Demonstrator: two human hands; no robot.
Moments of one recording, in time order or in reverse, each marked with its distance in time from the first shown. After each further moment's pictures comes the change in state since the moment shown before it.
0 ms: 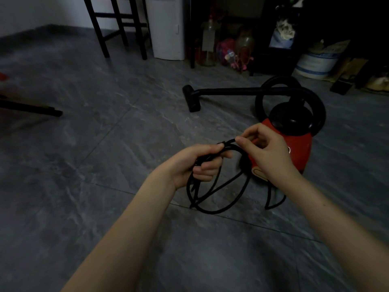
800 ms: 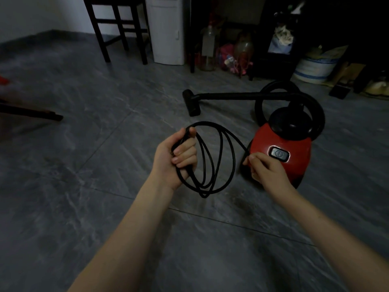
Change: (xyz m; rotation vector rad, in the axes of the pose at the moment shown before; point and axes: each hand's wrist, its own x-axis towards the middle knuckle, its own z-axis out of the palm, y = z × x) left_hand -0.006 0.000 -0.027 -0.681 -0.011 0.355; right_hand -0.014 0.061 -0.002 0.060 -0.056 0.238
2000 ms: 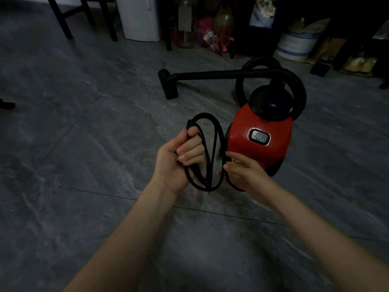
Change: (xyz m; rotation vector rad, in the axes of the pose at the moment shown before) left_hand 0.042 -0.065 -0.023 -0.069 -0.097 -0.042; right_hand -0.006 0.040 -0.009 0.408 -0.146 0.470
